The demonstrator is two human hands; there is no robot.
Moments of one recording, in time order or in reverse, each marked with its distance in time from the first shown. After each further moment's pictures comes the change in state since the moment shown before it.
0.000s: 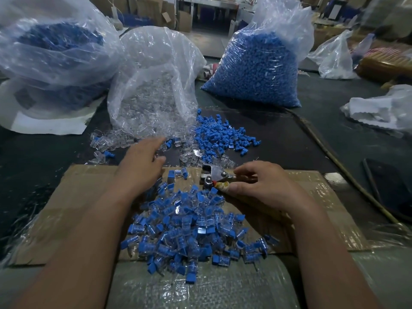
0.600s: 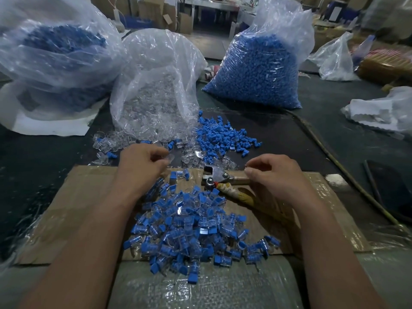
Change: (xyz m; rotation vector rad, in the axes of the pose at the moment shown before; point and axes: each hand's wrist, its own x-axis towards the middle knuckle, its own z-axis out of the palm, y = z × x) left_hand -0.012 0.009 -0.006 -0.187 0.175 -0.015; right_hand 0.004 0.009 -0.009 0.069 0.176 0.045
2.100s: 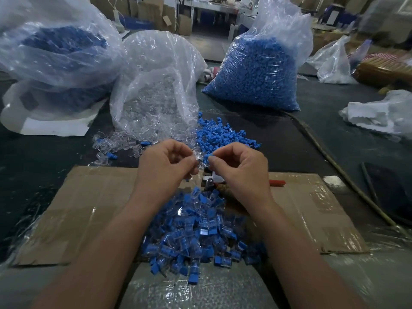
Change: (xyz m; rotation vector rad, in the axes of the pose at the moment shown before) left_hand -0.028 0.043 0.006 -0.606 -0.059 -0.032; right_hand -0.017 -0.066 0.038 0.486 0.229 -0.259
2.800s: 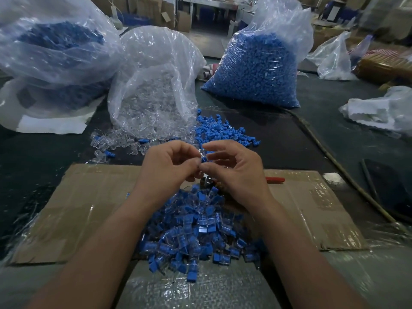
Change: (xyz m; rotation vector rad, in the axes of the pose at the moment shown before) left_hand -0.003 0.004 -0.001 -0.040 -0.156 0.042; right_hand -0.001 0.001 -0.002 0.121 -0.153 -0.069
